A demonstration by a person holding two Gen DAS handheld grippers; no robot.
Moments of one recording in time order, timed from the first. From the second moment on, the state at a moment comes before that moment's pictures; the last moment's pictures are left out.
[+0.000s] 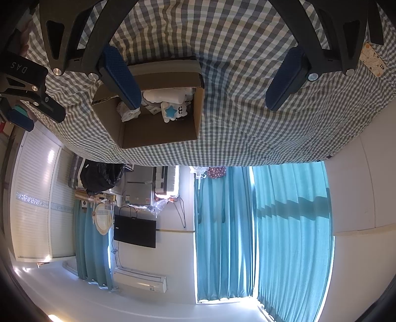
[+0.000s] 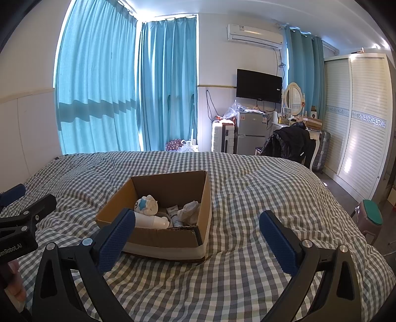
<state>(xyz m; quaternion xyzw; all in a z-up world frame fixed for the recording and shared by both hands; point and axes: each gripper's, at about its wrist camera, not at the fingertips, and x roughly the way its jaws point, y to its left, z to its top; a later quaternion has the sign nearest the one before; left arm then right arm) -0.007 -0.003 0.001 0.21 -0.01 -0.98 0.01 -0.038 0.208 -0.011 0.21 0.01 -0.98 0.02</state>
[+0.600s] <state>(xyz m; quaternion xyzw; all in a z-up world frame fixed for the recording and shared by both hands) -0.007 -0.005 -0.001 0.22 0.00 -0.98 0.01 -0.040 0.205 -0.016 0.22 0.01 -0.98 0.02</state>
